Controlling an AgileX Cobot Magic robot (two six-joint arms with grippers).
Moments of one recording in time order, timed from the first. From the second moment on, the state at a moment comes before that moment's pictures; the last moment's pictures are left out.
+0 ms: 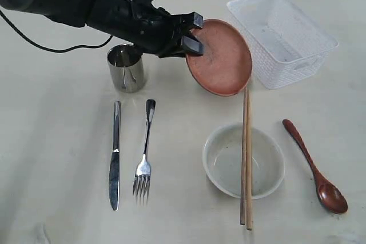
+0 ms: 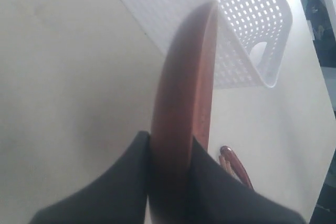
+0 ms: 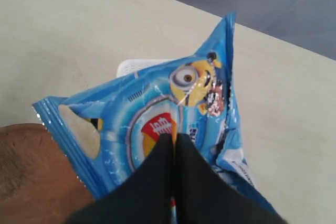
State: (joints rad) left arm -0.47 2.00 -1.25 -1.42 0.66 0.89; right arm 0.24 1.60 -1.54 -0.05 0.89 -0.13
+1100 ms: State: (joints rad) left arm -0.47 2.04 -1.25 -1.34 0.67 0.82; right arm 0.24 1.60 -1.54 -0.05 0.89 -0.14
